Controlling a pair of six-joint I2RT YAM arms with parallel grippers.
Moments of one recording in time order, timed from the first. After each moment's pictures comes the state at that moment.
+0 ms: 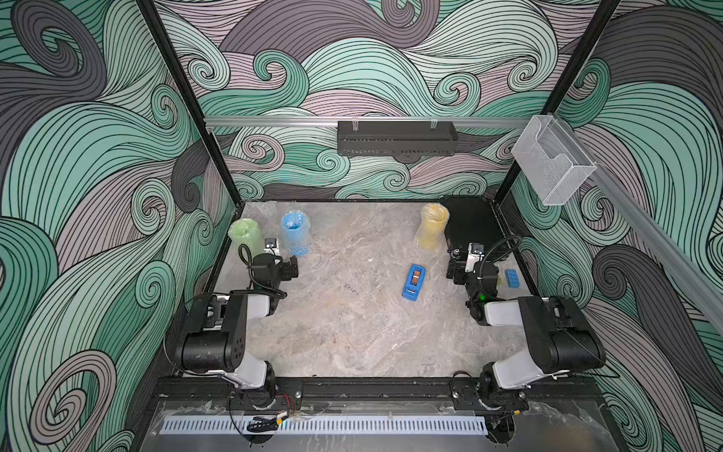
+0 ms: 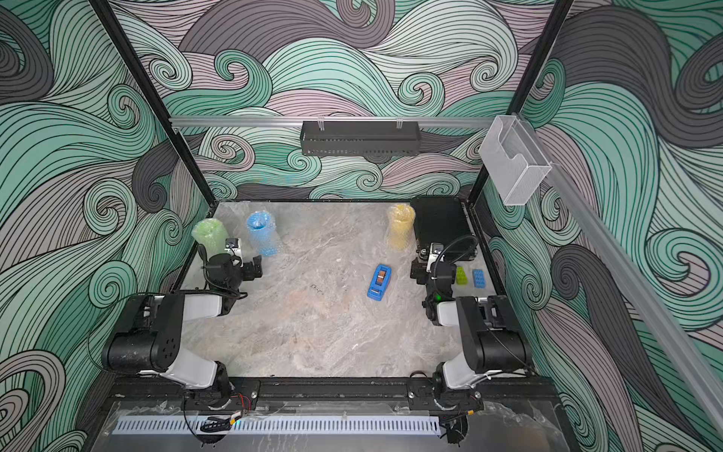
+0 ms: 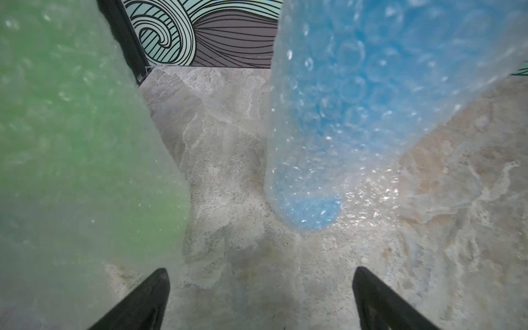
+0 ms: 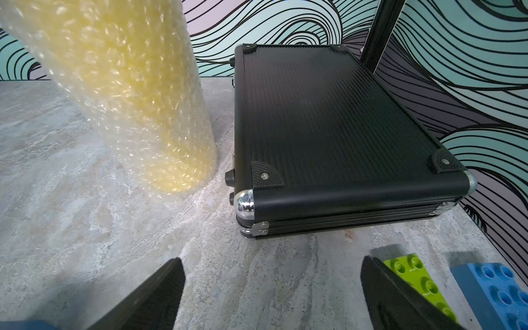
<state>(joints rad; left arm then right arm) 0.04 1.53 0.46 0.60 -0.07 -0.01 0.05 1.55 0.37 0.80 0.18 -0.01</state>
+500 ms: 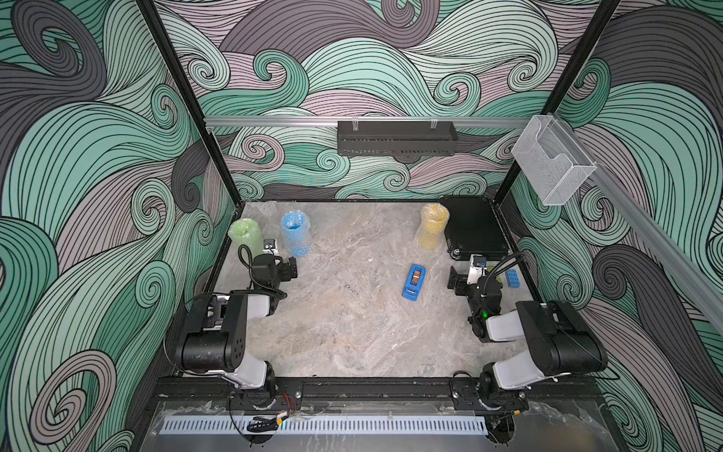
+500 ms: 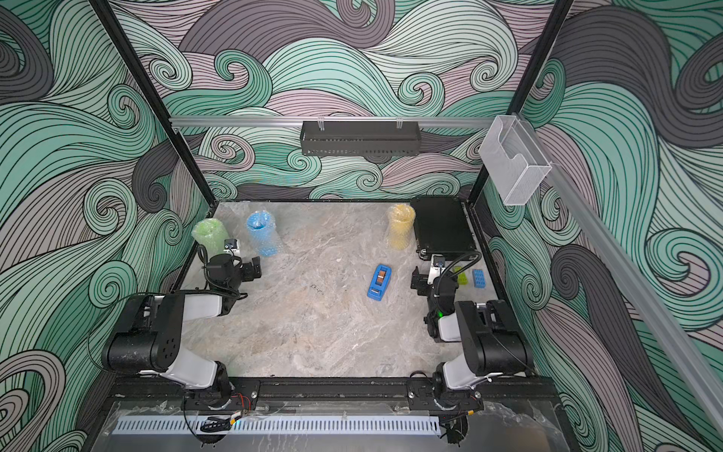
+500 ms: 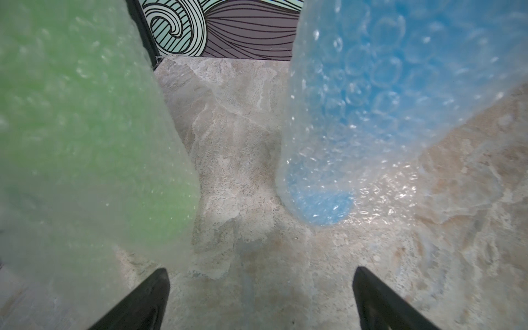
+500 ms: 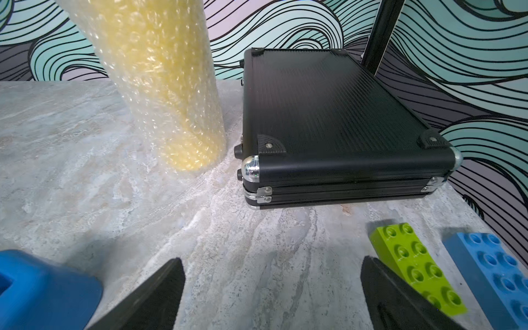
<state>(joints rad) 0.04 1.53 0.46 0.59 -0.10 -0.02 0.05 1.53 0.21 1.01 0.15 -0.02</state>
